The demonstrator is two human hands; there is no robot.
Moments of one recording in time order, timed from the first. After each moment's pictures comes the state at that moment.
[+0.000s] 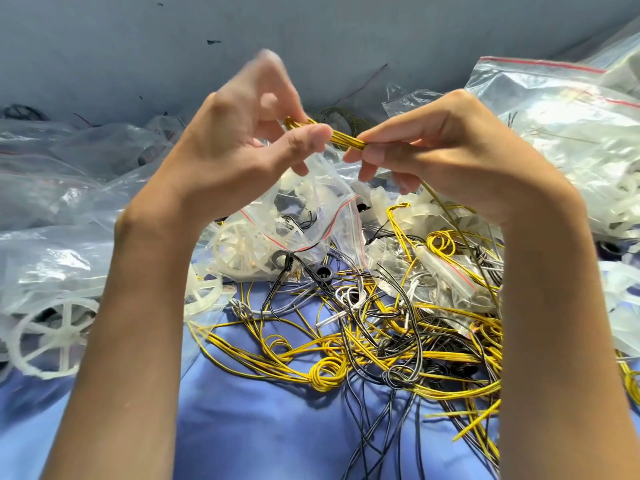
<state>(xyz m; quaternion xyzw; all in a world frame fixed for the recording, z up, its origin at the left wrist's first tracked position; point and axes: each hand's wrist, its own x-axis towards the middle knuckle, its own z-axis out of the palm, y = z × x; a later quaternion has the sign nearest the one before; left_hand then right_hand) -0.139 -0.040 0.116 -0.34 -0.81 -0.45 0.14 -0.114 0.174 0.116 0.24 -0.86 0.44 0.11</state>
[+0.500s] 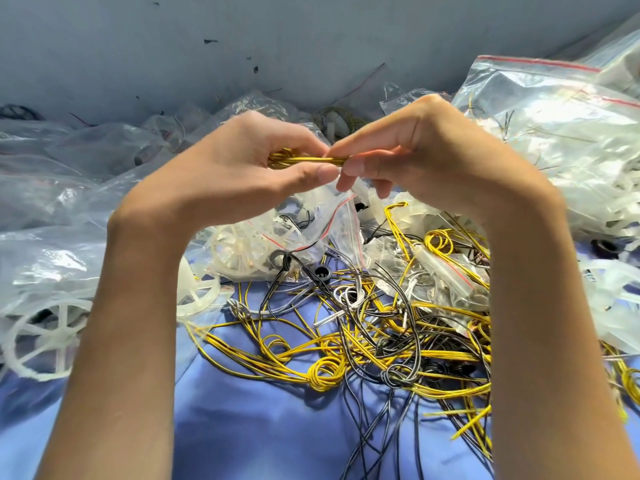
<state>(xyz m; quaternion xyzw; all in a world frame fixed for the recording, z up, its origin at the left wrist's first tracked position) -0.134 -0.039 0.119 -0.36 -0.87 -0.33 0.07 -0.116 0.160 0.118 0.25 -0.88 0.38 0.11</state>
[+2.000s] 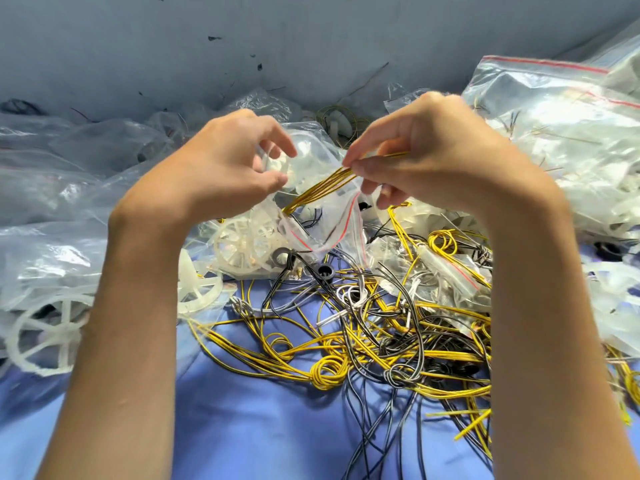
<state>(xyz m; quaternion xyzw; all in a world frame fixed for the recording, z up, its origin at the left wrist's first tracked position) -0.154 -0.052 0.111 -0.24 -0.93 -0.23 0.13 -0.117 0.155 0.118 0.16 -0.91 0.36 0.13</state>
